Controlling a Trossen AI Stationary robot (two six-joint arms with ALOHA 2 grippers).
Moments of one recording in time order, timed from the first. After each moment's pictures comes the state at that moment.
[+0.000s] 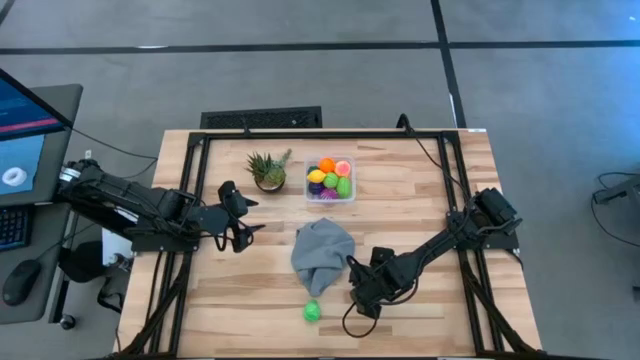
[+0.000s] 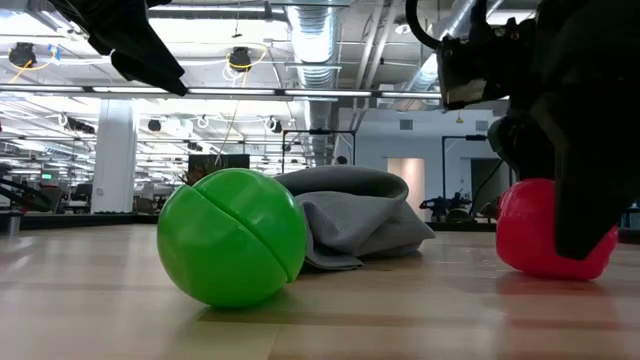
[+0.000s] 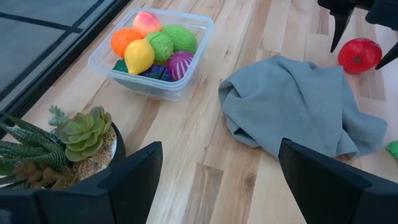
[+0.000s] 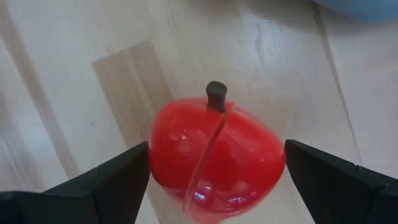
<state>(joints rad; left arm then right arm) -0.31 0.87 0.68 -0.53 -0.51 -0.40 0.55 1.90 1.22 -0.72 0.13 0.84</state>
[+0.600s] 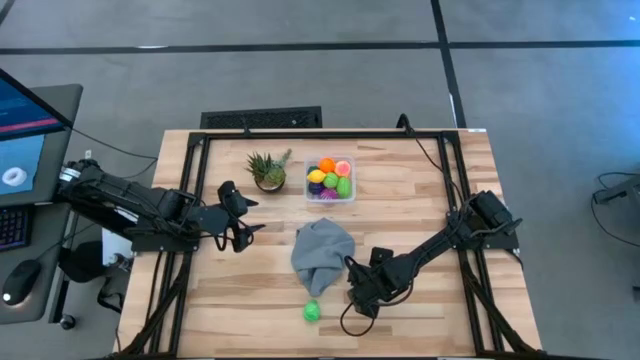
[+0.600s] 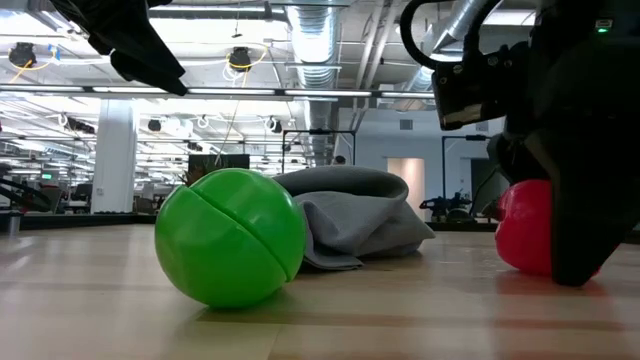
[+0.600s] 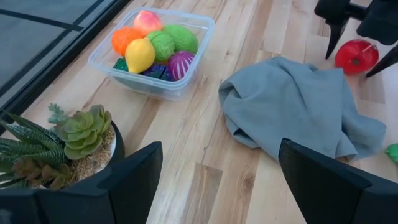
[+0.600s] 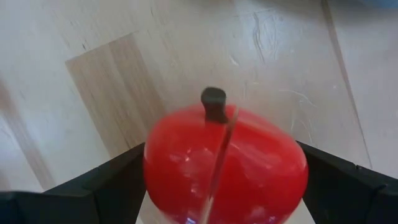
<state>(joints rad) -0.31 0.87 0.68 -0.53 -0.51 -0.42 0.55 1.96 1.22 -0.71 0.11 0.85</state>
